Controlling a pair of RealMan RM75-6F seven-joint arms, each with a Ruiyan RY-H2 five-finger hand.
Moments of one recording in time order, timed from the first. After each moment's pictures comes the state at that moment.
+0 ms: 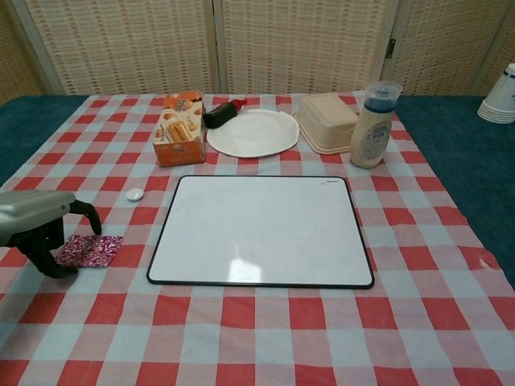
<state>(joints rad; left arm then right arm) -0.59 -1.50 -0.10 -1.71 0.70 1.13 0.75 0.14 -1.04 0.09 -1.72 -1.39 1.37 -0.12</state>
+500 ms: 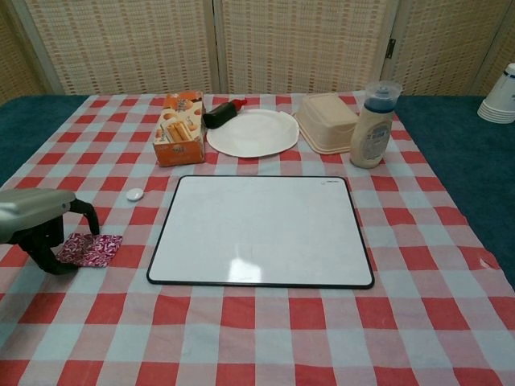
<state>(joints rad) -0.62 -1.51 -0.09 -1.69 0.67 1.13 0.74 0.14 -1.04 0.09 -1.72 -1.38 1.37 -0.11</state>
